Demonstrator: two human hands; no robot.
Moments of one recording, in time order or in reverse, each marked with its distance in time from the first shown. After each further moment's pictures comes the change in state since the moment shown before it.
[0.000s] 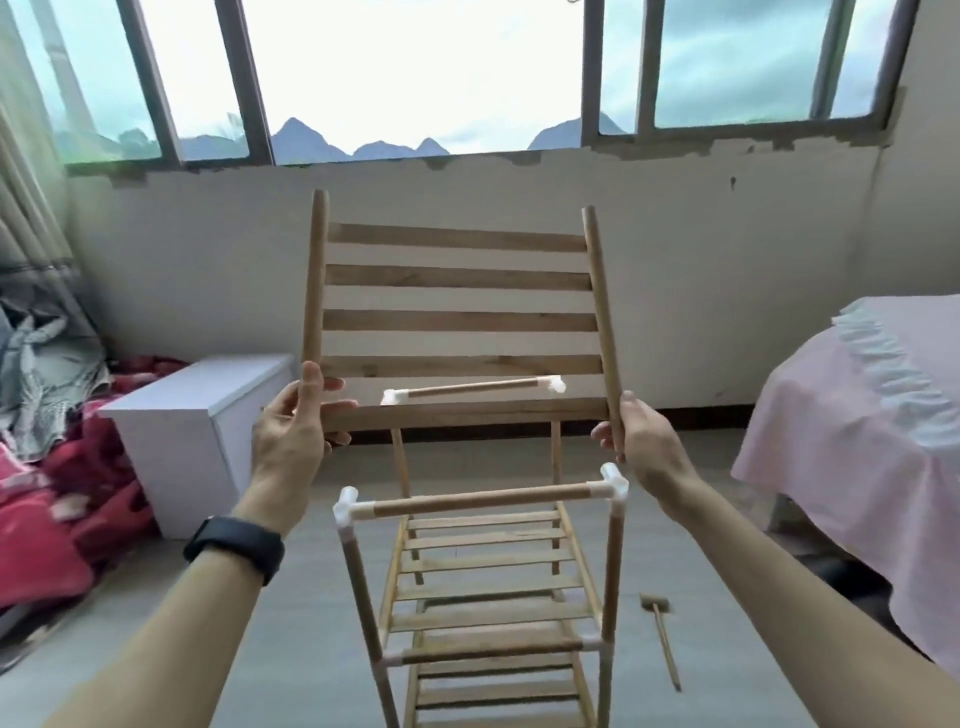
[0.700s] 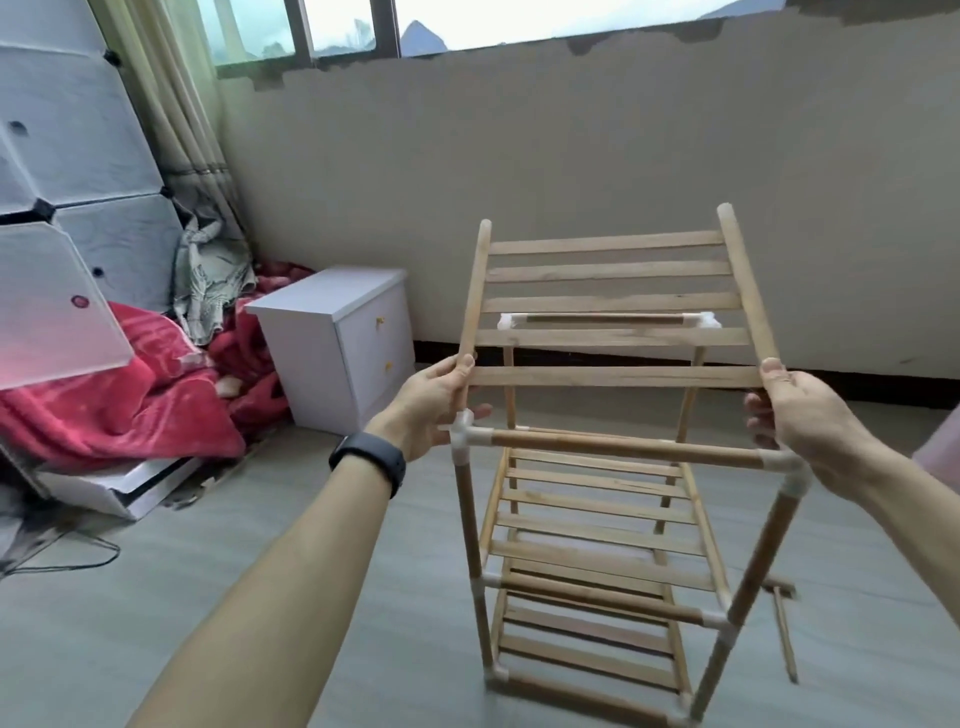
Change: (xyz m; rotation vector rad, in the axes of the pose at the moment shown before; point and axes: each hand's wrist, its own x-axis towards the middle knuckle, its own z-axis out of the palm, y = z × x) left_hand 0.029 -0.077 -0.015 0.008 -0.250 -0.524; right_hand 0.070 0.067 0.028 0.011 -0.129 0.158
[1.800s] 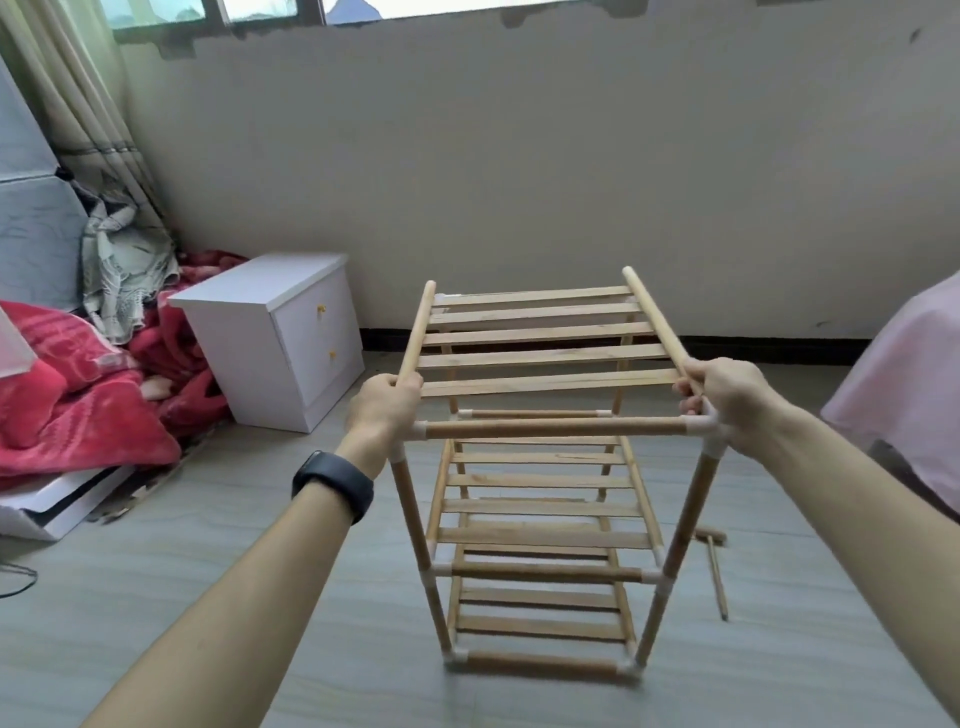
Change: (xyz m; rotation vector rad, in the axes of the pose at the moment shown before) left_hand 0.012 -0.034 0.022 0.550 0.335 0.103; right_hand -0.017 -0.007 0.005 0.229 0.045 0.280
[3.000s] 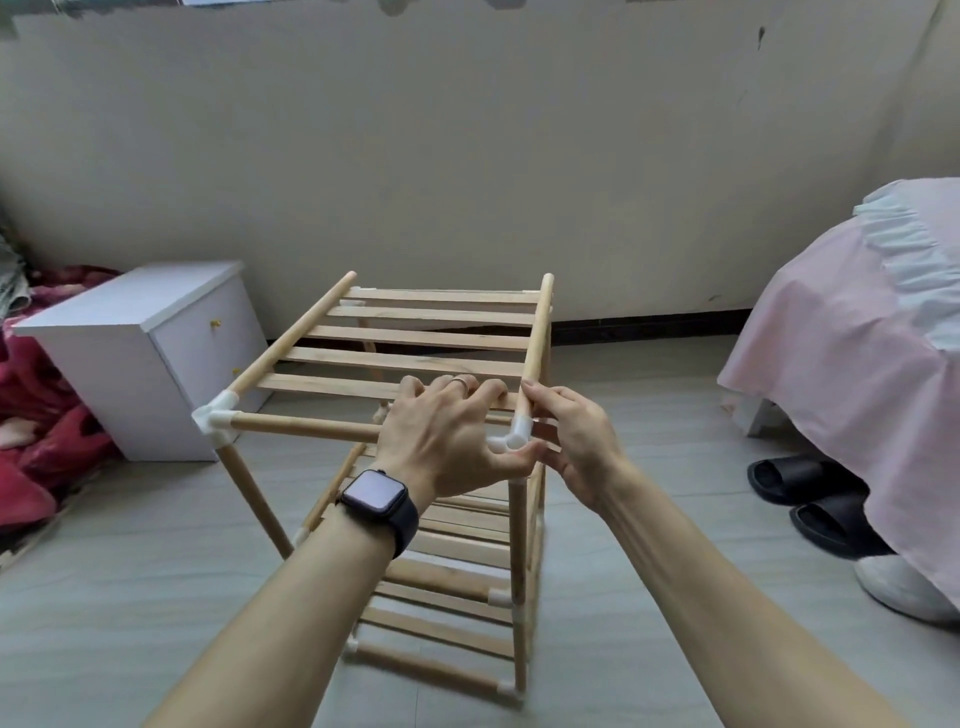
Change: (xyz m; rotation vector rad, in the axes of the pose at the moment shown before) left_hand -0.079 0.073 0.104 0.874 -0.074 1.005; right_hand -0.040 0.050 0.033 0.341 -0.213 -0.081
